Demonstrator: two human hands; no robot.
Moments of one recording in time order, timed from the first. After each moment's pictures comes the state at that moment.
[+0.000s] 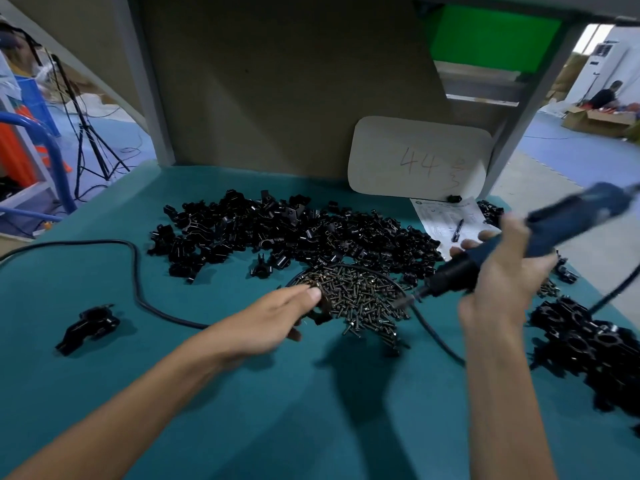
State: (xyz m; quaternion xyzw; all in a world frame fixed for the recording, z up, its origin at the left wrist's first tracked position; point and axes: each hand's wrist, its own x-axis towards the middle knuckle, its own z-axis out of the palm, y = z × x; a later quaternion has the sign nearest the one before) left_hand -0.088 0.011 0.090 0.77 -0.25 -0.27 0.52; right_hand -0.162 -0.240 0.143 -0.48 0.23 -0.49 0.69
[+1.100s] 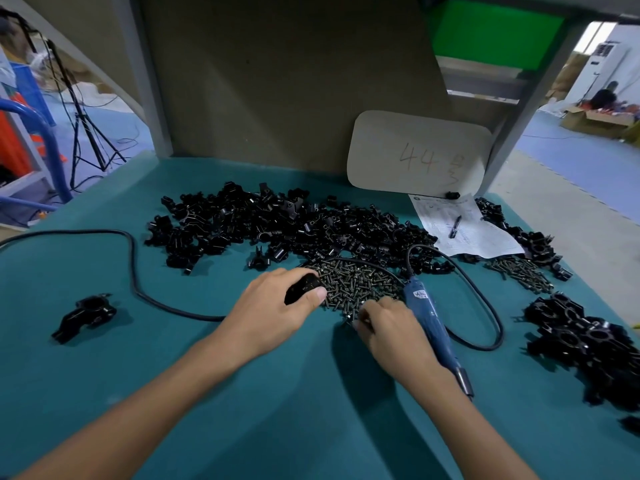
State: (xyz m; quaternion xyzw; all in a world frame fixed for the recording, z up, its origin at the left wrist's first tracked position) left_hand -0.083 0.009 0.071 0.86 -0.29 -0.02 0.41; right_hand -0.153 -0.213 0.017 -0.99 0.08 -0.08 0.06
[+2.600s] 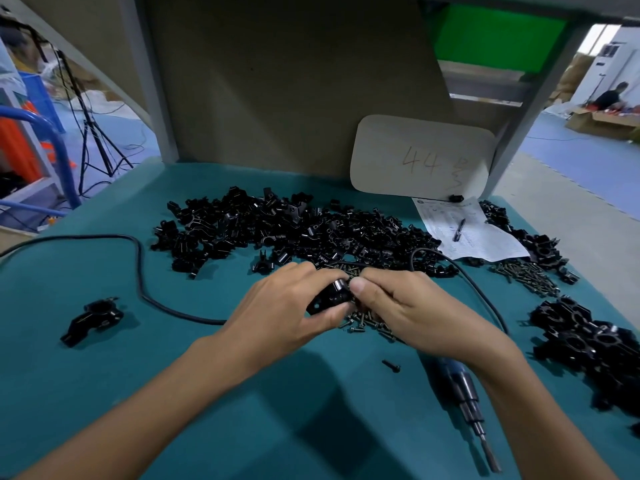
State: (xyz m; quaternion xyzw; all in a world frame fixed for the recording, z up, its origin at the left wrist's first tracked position) left_hand -0.104 0.007 0.100 0.84 -0.42 0.12 0.31; right_hand -0.178 -0.197 0.142 -0.94 -0.10 -0.03 0.33
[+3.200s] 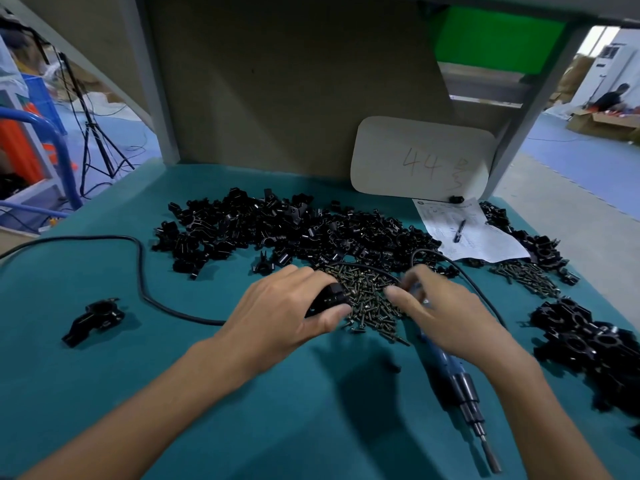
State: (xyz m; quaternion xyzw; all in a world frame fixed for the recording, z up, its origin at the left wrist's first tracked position) left_hand -0.105 0.009 0.097 0.84 -0.44 0.18 0.28; right_hand -0.183 -0.243 0.111 -0.98 0.10 -0.03 0.18
